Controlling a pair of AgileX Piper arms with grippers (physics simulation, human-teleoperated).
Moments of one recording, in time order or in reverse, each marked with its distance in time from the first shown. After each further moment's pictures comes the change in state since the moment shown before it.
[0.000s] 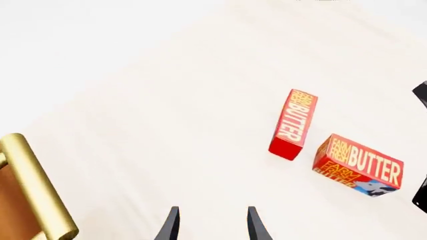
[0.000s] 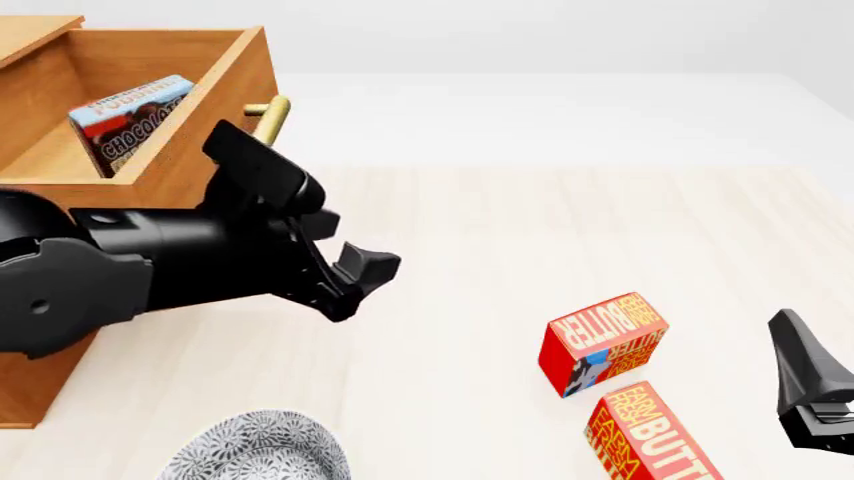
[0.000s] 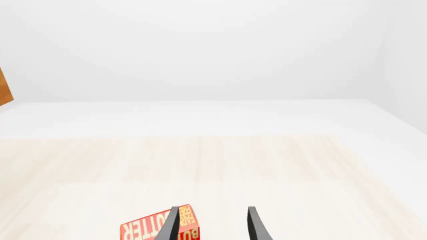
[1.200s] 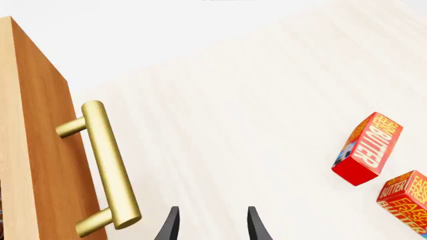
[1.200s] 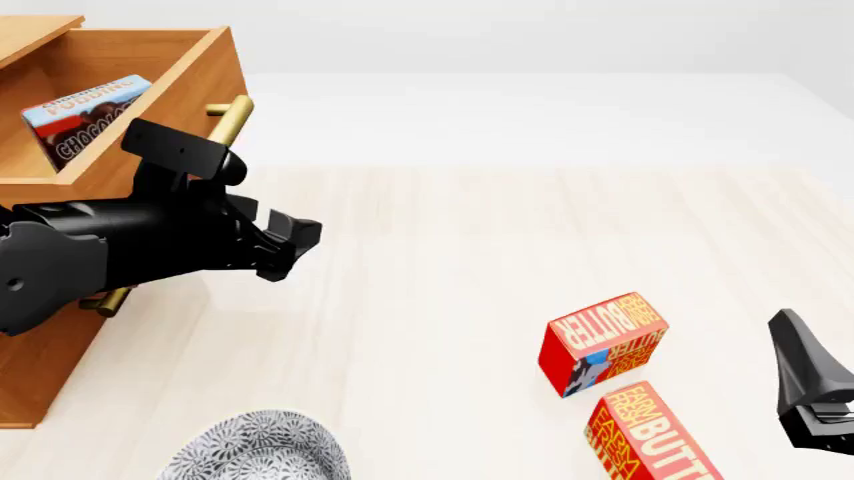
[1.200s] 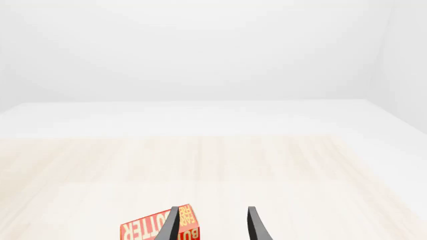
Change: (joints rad) left arm 0.258 -0.020 0.066 -0.050 -0.035; right arm 0.000 0.000 0.000 0.000 0.000
